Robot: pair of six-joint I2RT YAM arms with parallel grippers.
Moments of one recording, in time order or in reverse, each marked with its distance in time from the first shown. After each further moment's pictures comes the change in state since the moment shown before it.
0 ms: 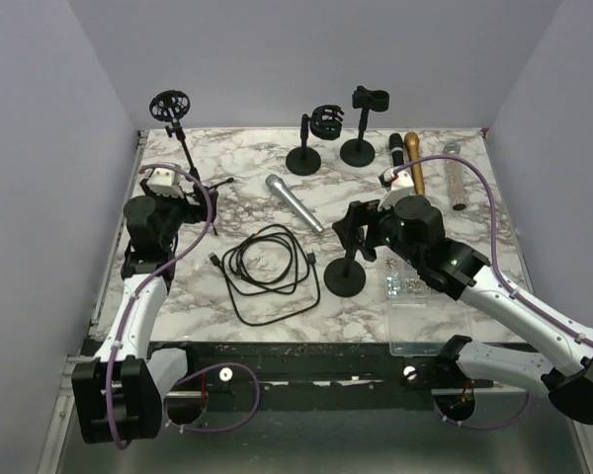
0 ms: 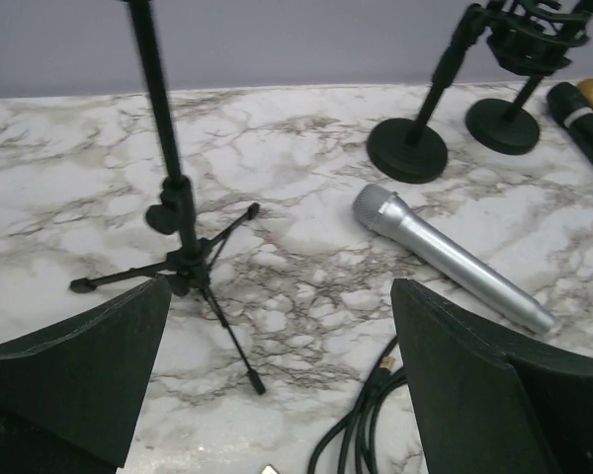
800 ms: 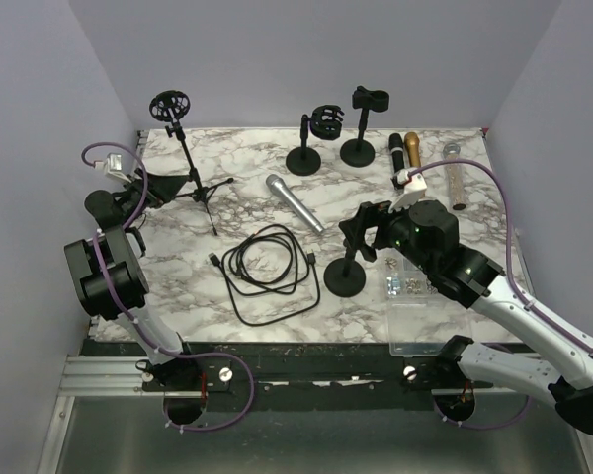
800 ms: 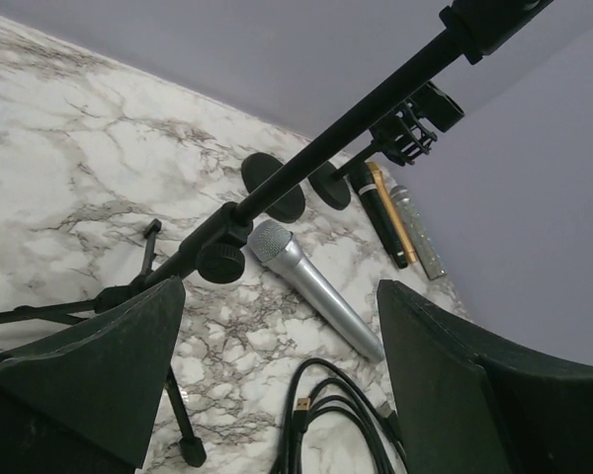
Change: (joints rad) left arm 0.447 0.758 0.138 0.870 0.674 -0.798; right arm 0.000 -0.088 -0.014 -0.006 0.008 -0.007
